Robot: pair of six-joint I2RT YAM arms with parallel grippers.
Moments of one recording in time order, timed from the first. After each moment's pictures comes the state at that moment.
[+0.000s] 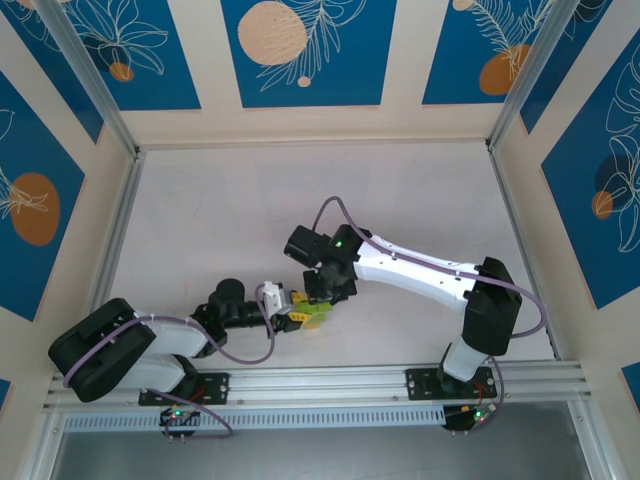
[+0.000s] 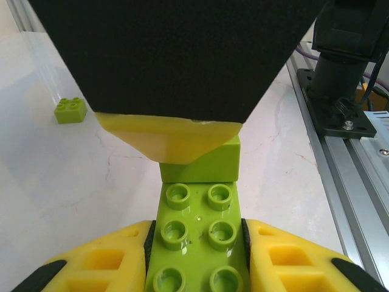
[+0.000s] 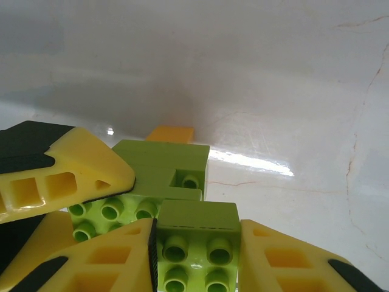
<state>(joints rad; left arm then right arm) -0.75 1.32 0.13 0.93 0.61 0.16 1.05 1.65 1.40 -1.16 0.00 0.86</state>
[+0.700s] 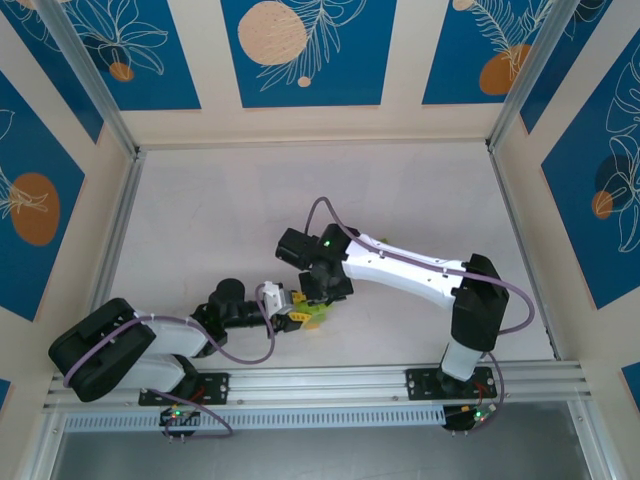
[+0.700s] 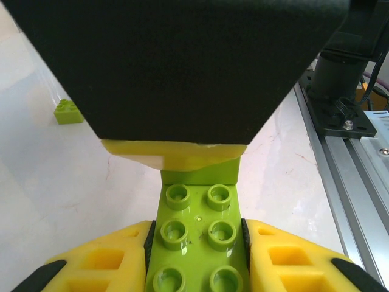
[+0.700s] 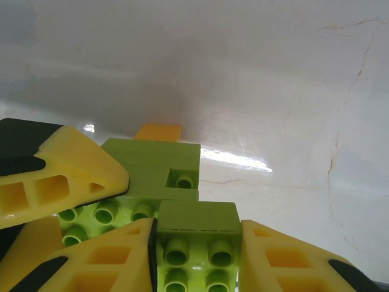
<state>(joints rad) -0.75 1.32 0.13 0.92 0.61 0.16 1.07 1.72 1.48 -1.25 0.05 0.84</state>
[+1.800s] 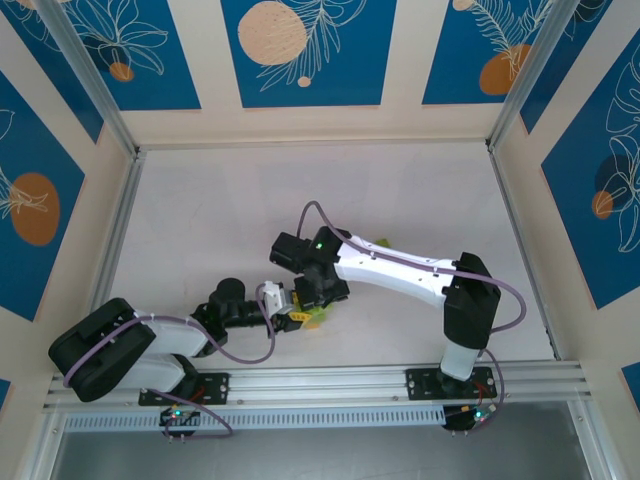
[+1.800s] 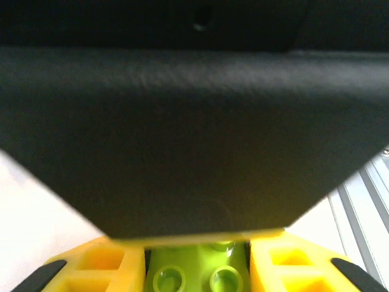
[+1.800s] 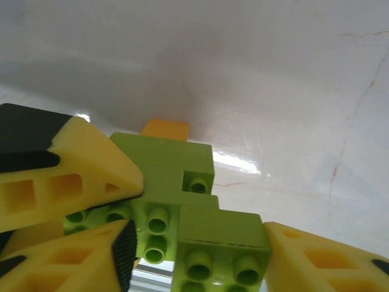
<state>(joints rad) -0.75 1.32 0.14 0.92 0.62 0.16 1.10 1.75 1.51 -1.25 0.05 0.78</state>
